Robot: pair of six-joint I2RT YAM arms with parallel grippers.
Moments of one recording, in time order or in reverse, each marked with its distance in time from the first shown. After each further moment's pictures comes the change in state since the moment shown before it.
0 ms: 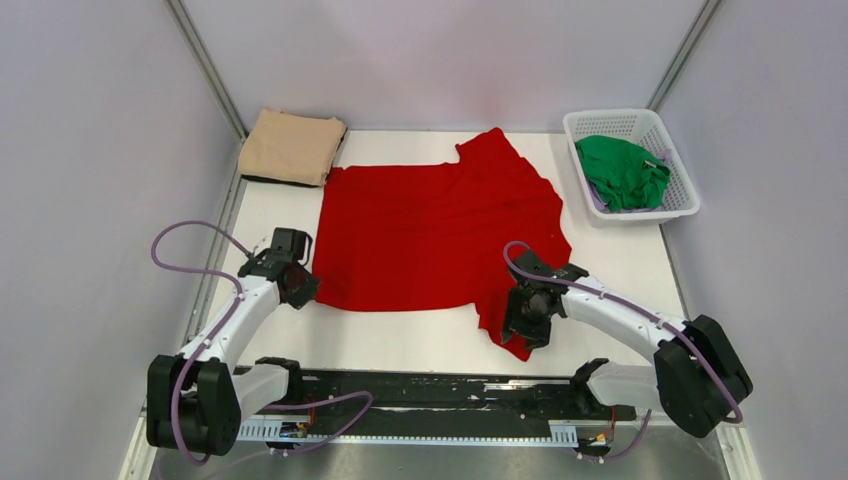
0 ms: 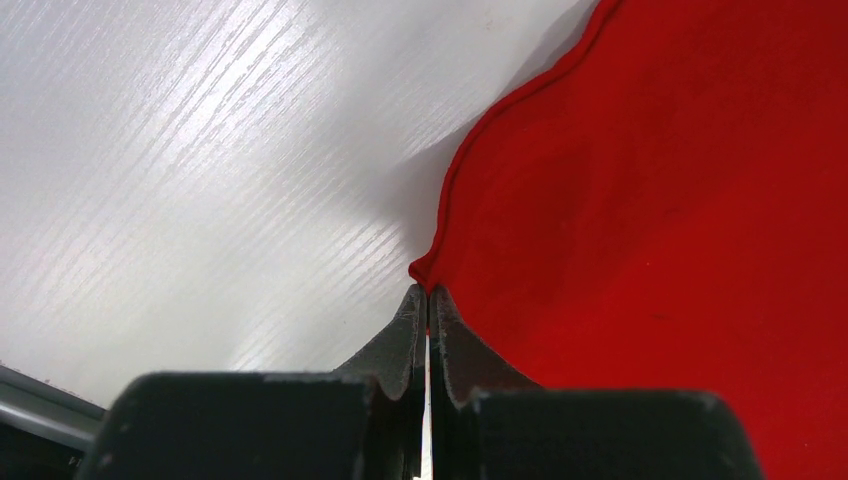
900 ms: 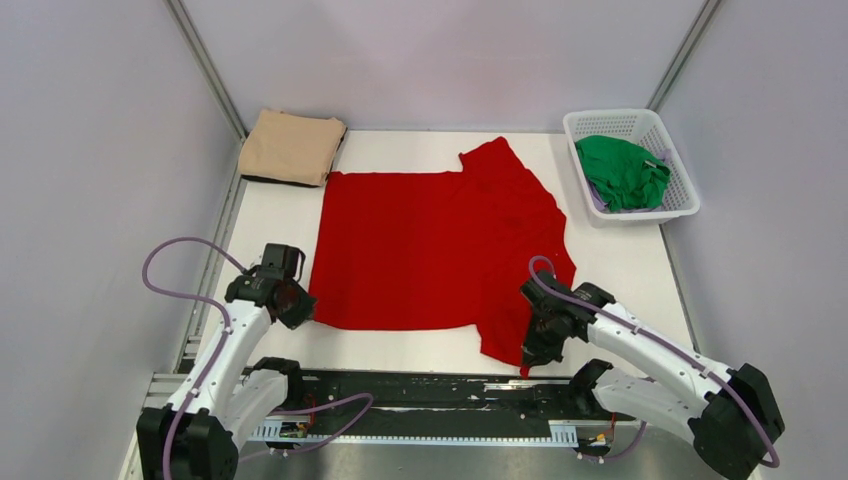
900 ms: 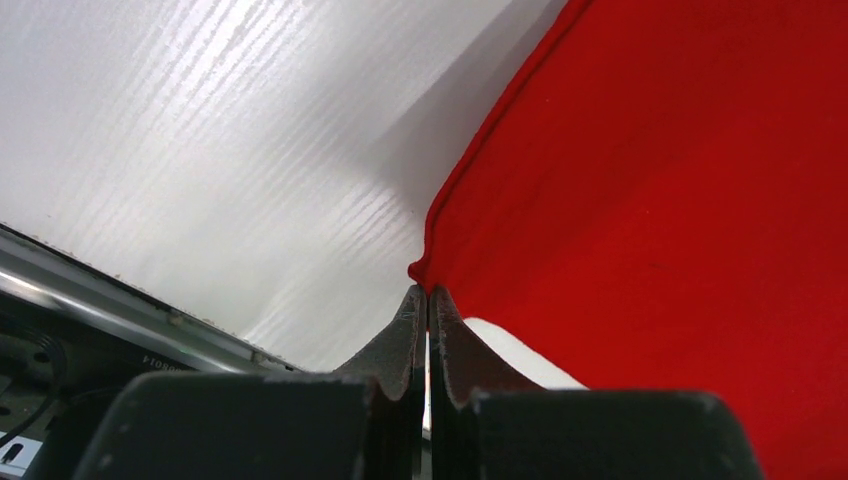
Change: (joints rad) left arm 0.000 -0.210 -0.027 -0.233 0.068 0.020; right arm 0.085 -0.252 -0.072 -0.198 0.002 0.207
